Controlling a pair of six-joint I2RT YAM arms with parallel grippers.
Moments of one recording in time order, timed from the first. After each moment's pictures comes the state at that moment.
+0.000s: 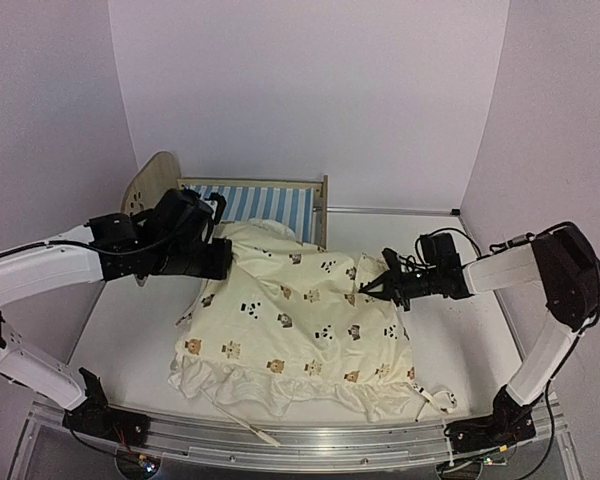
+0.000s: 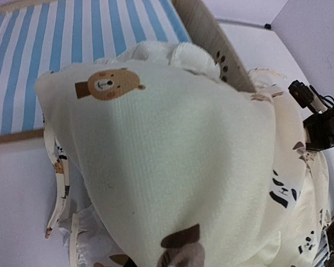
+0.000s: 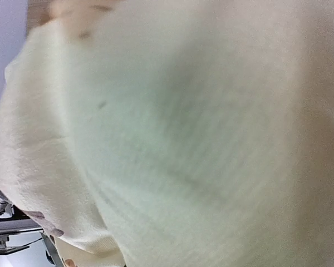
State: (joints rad) left arm -0.93 1.30 1.13 -0.56 -0.30 -0.56; right arm 0.38 1.72 0.80 0.20 -0.84 0.84
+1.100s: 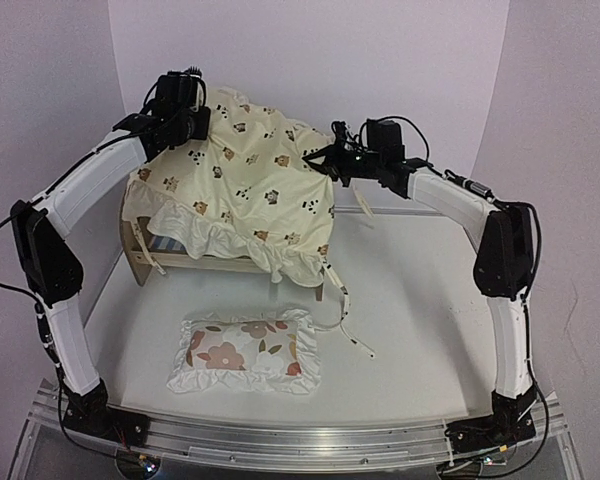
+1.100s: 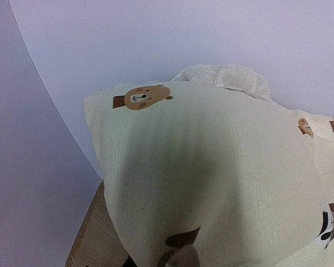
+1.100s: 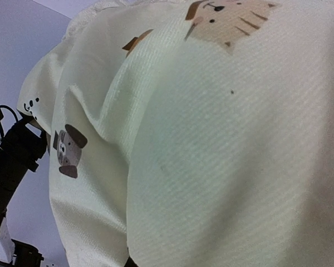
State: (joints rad) left arm -0.49 1.87 2.07 -0.44 -0.61 0.04; right arm 0.51 2.22 2.11 -0.11 -0.57 0.81
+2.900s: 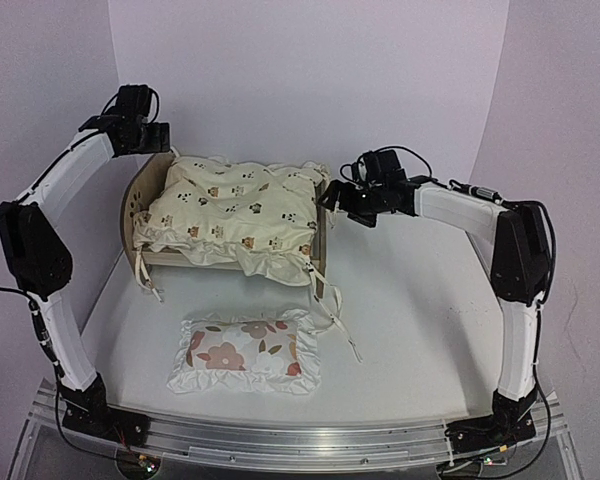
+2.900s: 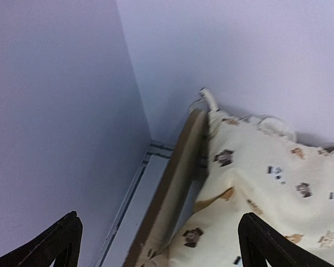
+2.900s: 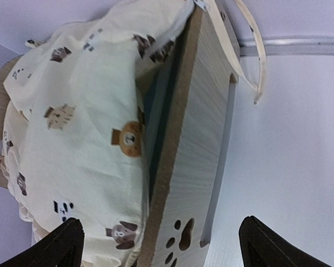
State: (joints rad) left arm -0.22 1.87 2.05 -0.67 -0.47 -0.16; right arm 0.52 2.09 1.81 -0.34 -0.14 0.59
